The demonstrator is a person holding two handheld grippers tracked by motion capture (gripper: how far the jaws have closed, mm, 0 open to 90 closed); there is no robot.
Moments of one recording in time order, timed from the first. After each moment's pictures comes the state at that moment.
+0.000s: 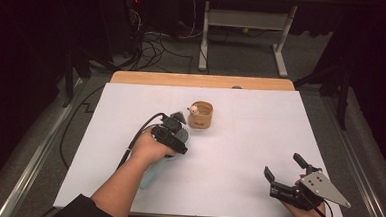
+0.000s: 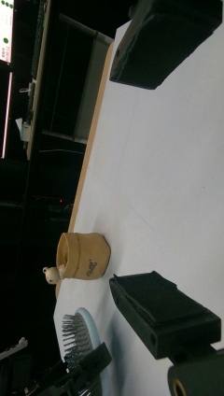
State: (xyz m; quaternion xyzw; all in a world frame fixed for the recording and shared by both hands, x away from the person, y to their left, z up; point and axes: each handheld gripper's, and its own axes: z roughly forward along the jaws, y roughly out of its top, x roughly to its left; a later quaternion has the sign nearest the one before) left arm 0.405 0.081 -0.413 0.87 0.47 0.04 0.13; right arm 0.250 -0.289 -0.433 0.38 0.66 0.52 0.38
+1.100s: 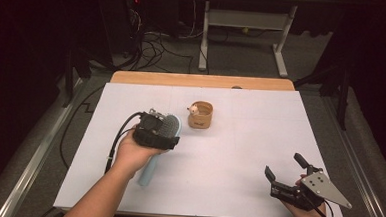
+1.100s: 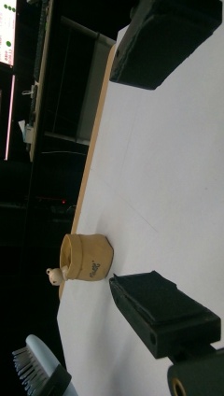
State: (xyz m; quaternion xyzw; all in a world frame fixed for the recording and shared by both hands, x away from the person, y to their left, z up) left arm 0.367 0.128 -0.386 0.81 0.46 0.11 0.33; right arm 0.249 -0.290 -0.433 0.39 0.66 0.53 0.38
